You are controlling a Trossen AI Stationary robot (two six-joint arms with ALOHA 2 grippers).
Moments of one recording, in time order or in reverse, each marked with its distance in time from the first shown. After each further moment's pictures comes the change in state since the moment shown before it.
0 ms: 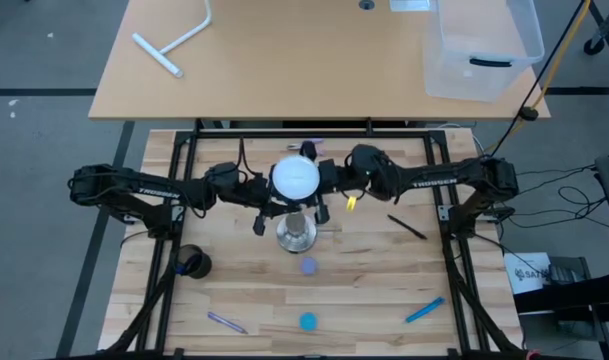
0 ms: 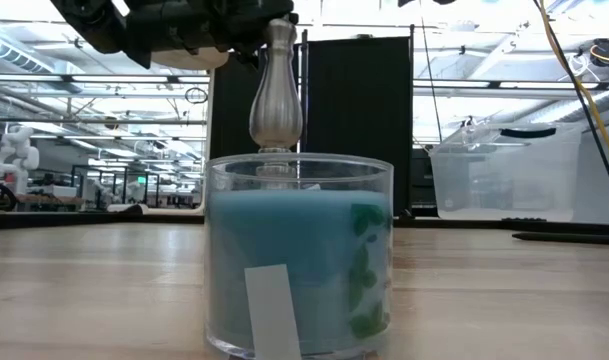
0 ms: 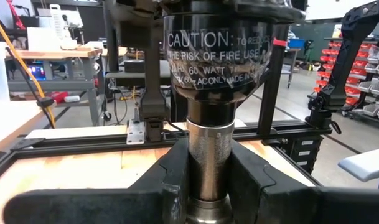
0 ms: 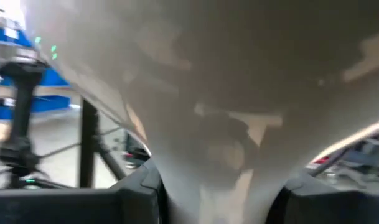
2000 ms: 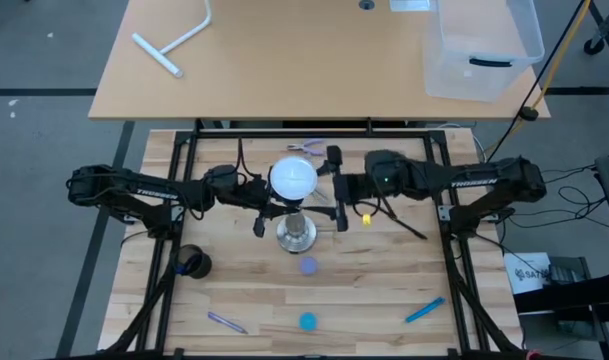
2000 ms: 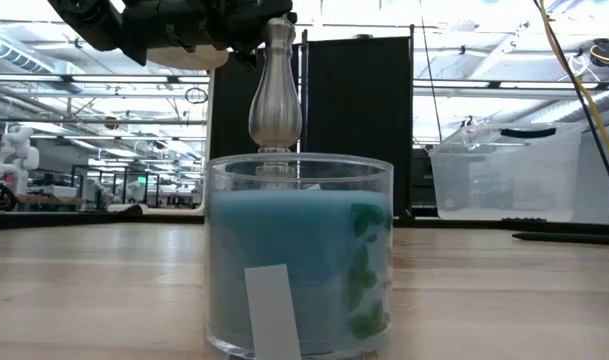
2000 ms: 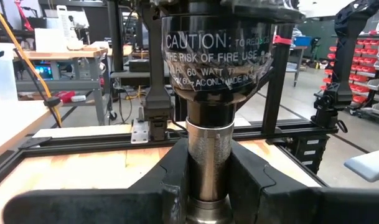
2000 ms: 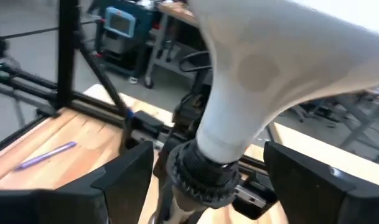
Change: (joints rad) left arm -0.003 -0.001 -0.001 -0.010 -0.050 0.012; right arm 0.093 -0.213 0.069 -0.677 0.253 -0.275
